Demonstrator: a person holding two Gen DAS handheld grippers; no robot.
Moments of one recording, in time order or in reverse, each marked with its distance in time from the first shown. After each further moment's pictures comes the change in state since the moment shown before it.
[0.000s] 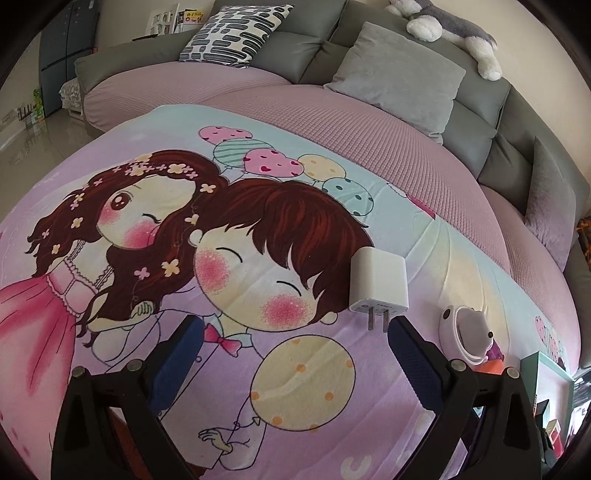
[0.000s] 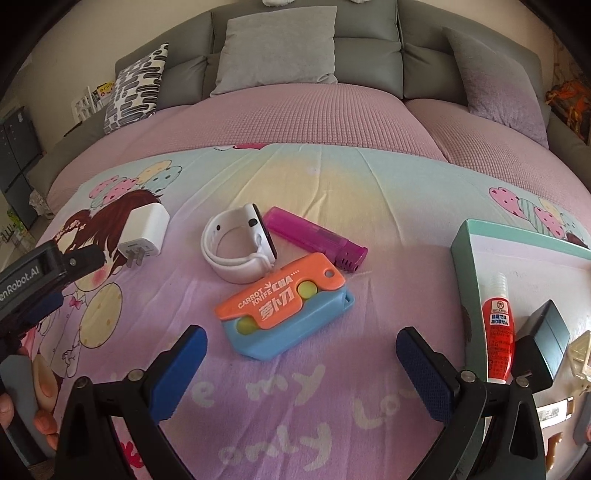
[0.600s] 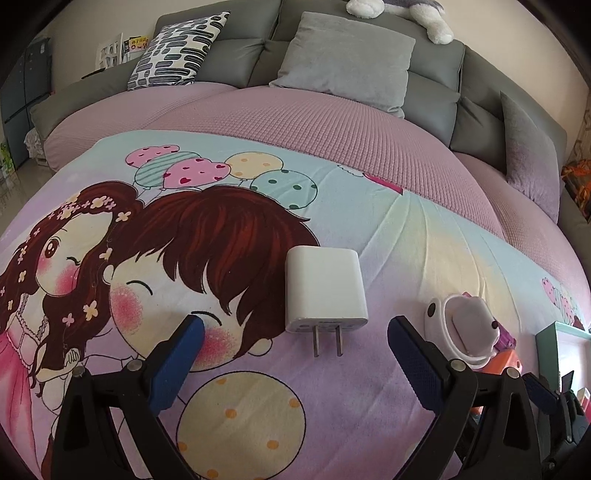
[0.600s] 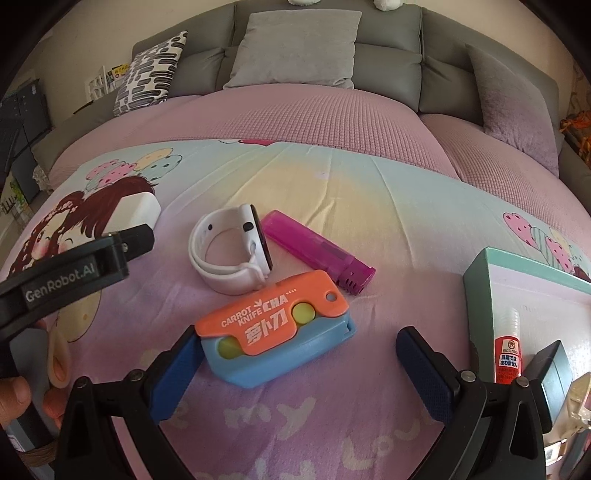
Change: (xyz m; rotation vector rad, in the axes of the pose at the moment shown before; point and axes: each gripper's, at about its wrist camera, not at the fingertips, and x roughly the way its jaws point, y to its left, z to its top) left arm 0.035 -0.045 -0.001 0.187 -0.018 -0.026; right arm 0.016 0.001 0.005 -0.091 -0.011 -0.016
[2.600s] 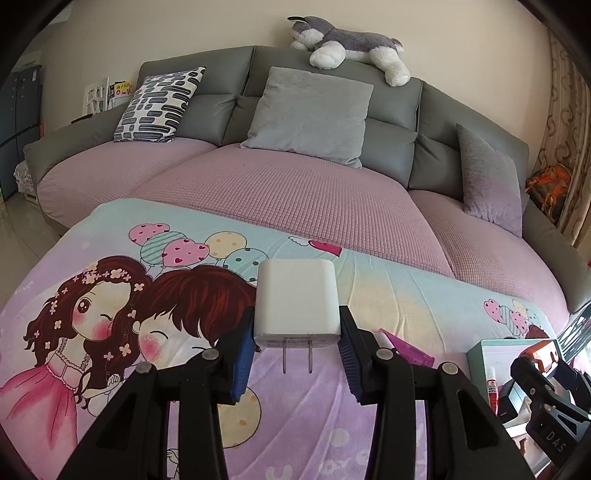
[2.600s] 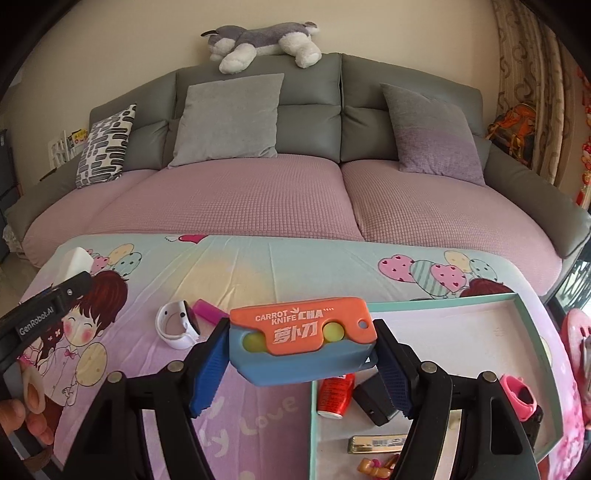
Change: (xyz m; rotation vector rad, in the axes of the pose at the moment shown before) left arm -0.097 -0.029 0.017 0.059 -0.181 -0.090; right arm -0.118 -0.072 0.010 0.185 -0.191 -0.172
